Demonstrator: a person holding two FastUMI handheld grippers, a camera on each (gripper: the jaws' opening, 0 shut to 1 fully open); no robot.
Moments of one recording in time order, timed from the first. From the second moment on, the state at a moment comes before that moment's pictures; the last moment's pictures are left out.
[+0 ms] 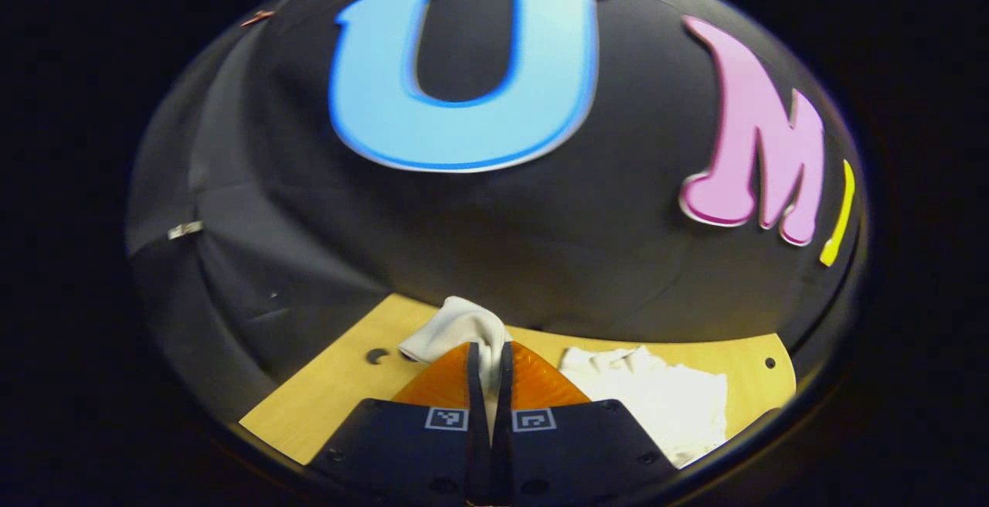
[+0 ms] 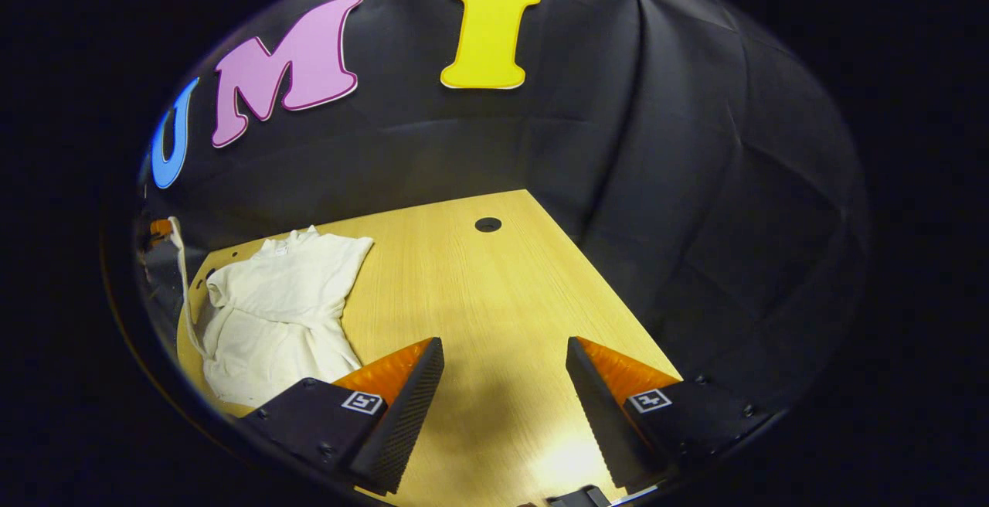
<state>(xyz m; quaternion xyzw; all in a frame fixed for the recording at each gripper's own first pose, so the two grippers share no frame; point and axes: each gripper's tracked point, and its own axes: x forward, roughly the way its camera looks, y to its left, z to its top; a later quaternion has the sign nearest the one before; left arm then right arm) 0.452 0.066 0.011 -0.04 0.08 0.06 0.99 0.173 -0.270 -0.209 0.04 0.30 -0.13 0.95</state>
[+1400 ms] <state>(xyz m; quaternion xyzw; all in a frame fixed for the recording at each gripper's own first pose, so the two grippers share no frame) 0.376 -0.157 -0.115 0.00 0.16 -0.13 0.98 0.192 -0.192 -0.249 0.06 0.33 -0.05 0.94</state>
